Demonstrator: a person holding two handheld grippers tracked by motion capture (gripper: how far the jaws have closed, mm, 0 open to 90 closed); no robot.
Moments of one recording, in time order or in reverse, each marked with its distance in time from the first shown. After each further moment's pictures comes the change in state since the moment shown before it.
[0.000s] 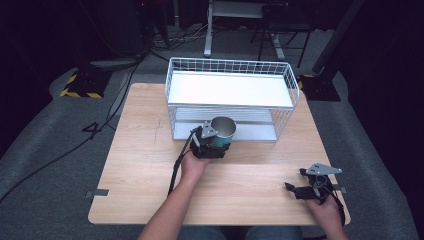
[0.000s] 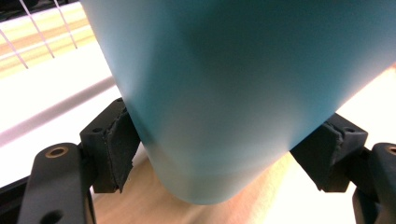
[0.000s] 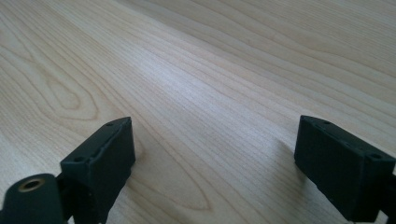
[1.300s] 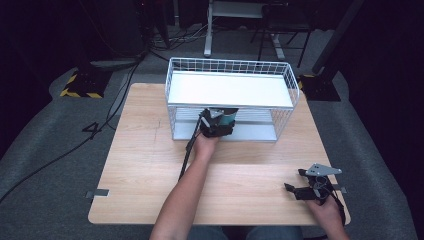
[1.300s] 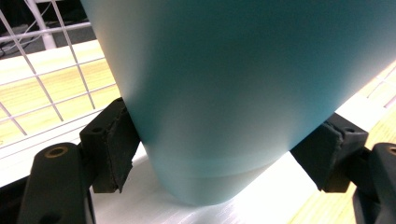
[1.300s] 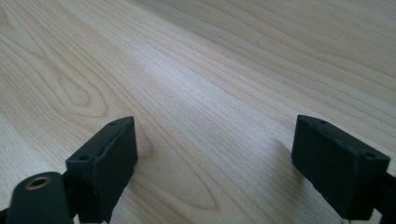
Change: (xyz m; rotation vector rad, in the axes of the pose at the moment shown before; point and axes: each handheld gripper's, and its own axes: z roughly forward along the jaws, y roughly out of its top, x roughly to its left) left arm 0.034 0.027 0.068 -0.074 0.154 -0.089; right arm 0.001 0.000 0.000 -0.006 0.023 -0.021
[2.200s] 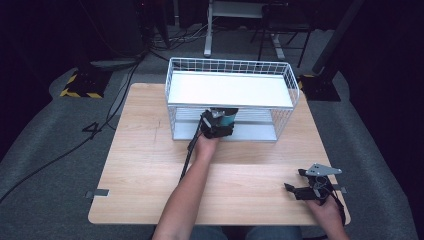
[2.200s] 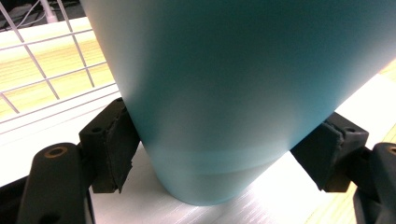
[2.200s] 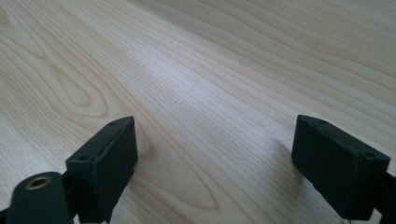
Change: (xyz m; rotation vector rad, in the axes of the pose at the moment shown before) left arm 0.002 -0.006 0.009 0.057 0.014 -0.013; right arm 0.000 0.000 0.000 0.000 0.000 0.001
